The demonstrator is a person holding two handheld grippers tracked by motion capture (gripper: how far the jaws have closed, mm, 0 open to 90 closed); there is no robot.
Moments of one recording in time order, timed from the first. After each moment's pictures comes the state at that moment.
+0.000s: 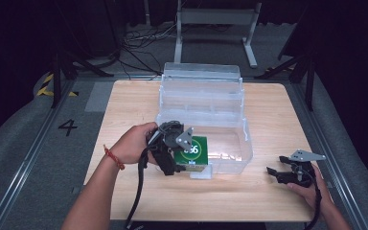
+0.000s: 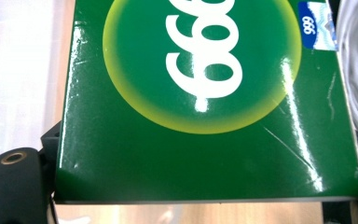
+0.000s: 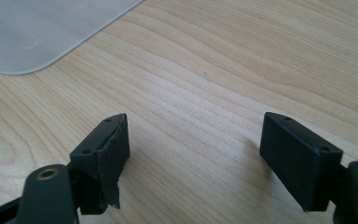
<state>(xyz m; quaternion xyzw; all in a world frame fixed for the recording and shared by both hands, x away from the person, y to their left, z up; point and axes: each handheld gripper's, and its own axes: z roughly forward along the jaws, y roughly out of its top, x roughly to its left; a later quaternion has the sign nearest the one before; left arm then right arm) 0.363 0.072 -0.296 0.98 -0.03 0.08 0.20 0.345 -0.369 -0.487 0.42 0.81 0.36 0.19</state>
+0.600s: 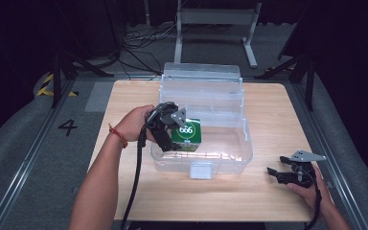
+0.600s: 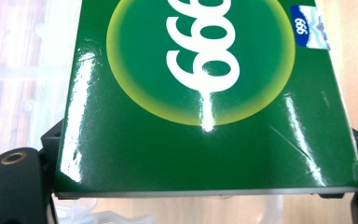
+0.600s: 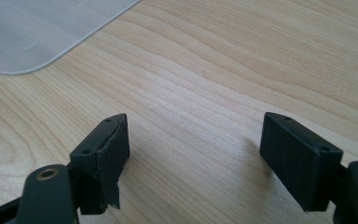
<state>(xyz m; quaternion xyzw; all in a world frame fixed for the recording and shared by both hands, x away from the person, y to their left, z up) 0.431 0.085 -0.318 0.98 -0.02 0.08 0.20 0.343 -0.369 -0.487 0.42 0.81 0.36 0.19</state>
